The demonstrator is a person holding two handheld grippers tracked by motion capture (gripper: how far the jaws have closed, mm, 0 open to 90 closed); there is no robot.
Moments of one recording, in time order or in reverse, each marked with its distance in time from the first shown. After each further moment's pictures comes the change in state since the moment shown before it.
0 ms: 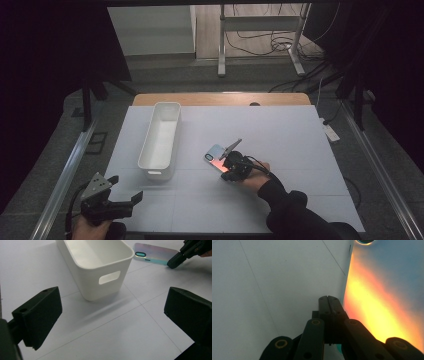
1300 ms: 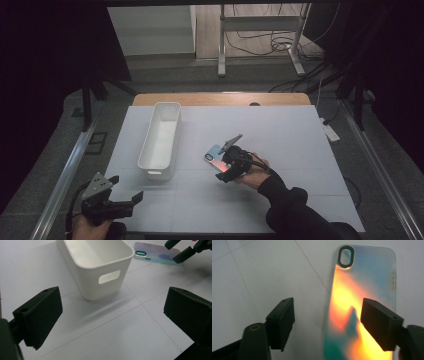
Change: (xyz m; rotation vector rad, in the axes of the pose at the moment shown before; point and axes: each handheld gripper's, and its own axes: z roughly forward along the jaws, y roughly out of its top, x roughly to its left) left arm 0.000 0.001 0.001 0.007 0.002 0.002; right arm 0.001 0.013 -0.014 -0.062 -0.089 0.003
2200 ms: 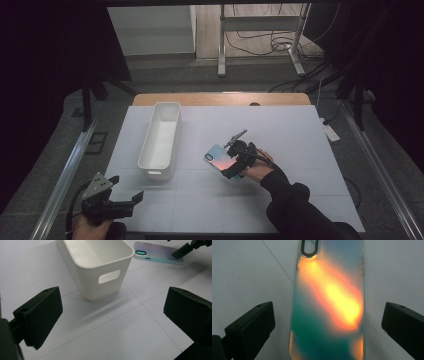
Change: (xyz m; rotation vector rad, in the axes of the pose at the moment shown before) left arm 0.000 0.000 0.000 0.004 0.000 0.002; right arm -0.026 -0.005 0.008 0.040 -0.069 0.081
